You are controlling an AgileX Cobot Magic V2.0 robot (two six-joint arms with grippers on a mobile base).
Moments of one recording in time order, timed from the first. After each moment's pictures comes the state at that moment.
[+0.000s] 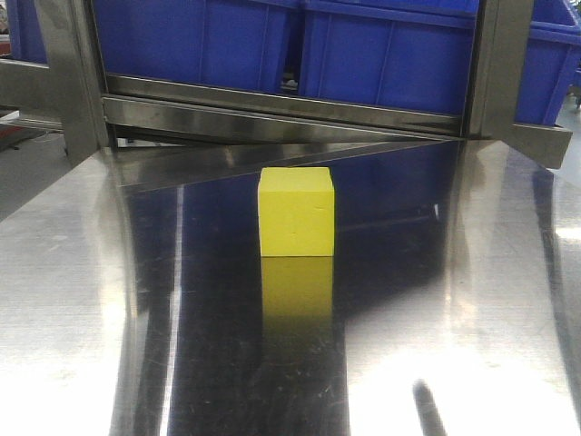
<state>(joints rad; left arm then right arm) 0.02 -0.01 0.00 0.13 0.08 -0.20 0.58 1.35 -1.32 0.00 0.91 0.29</state>
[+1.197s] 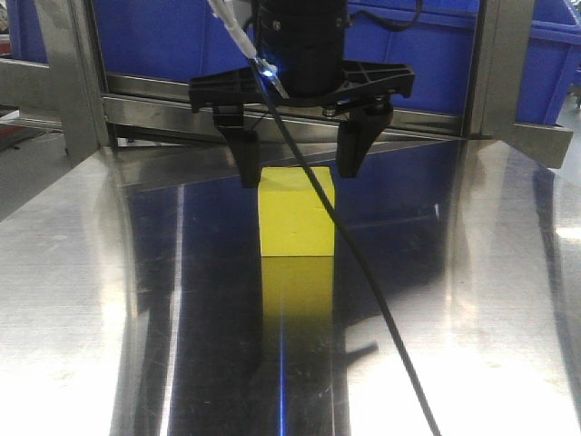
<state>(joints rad) 0.02 -0.01 0.00 0.13 0.08 -0.20 0.73 1.98 -1.71 -0.21 1.04 0.70</state>
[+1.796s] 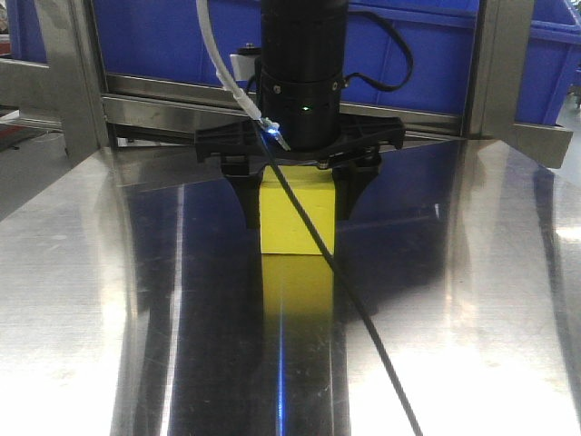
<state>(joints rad) 0.02 -0.01 0.00 0.13 0.08 -0.20 0.72 2.04 -1.65 -0.20 0.94 0.71</state>
